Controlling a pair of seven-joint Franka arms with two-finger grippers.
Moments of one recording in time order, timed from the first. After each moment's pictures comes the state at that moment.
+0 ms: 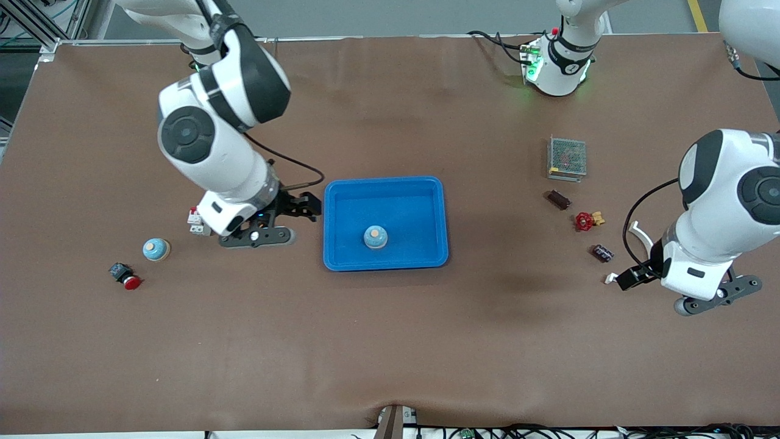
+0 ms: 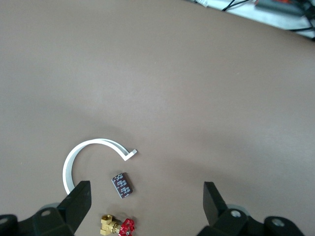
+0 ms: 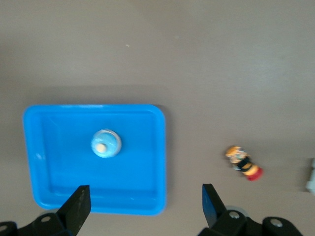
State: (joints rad) left arm 0.41 0.49 -0.64 -1.47 0.46 1.94 -0.64; right arm 0.49 0.38 0.00 -1.48 0.12 1.90 0.45
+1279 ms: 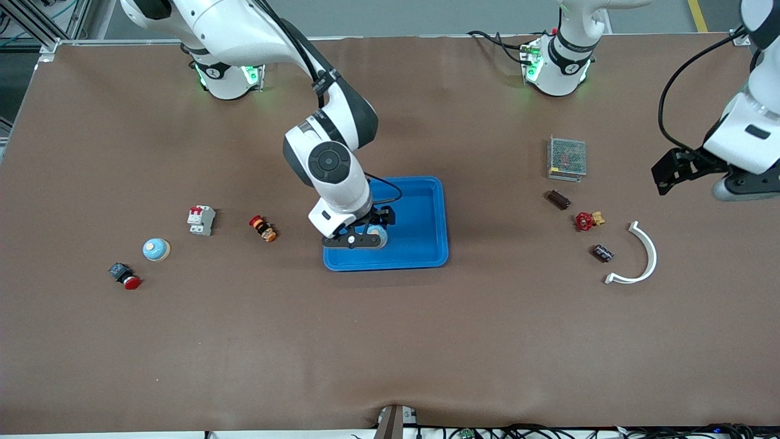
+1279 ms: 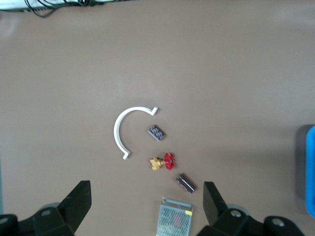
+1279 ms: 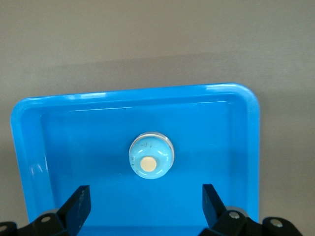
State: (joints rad) left arm -0.05 0.06 -0.10 -1.49 0.15 1.62 -0.15; right arm 0.68 0.64 0.00 -1.49 0.10 2.17 0.64
